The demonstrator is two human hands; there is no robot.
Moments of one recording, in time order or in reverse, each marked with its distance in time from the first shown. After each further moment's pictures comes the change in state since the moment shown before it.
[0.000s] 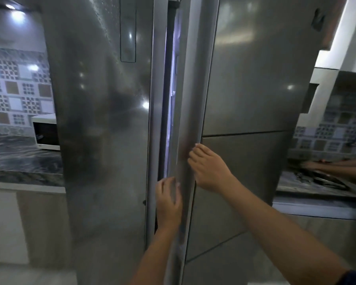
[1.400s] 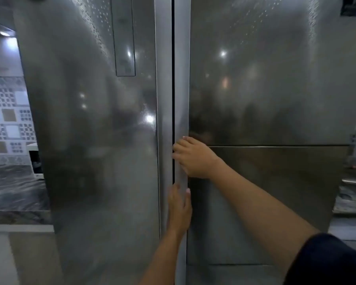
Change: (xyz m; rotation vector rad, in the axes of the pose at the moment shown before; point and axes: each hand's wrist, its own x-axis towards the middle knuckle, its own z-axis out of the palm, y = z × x) left_hand 0.148 -0.075 0.046 -0.105 -0.302 -0.123; right_hand 0.172 0.037 0.075 0.056 -0.137 -0.153
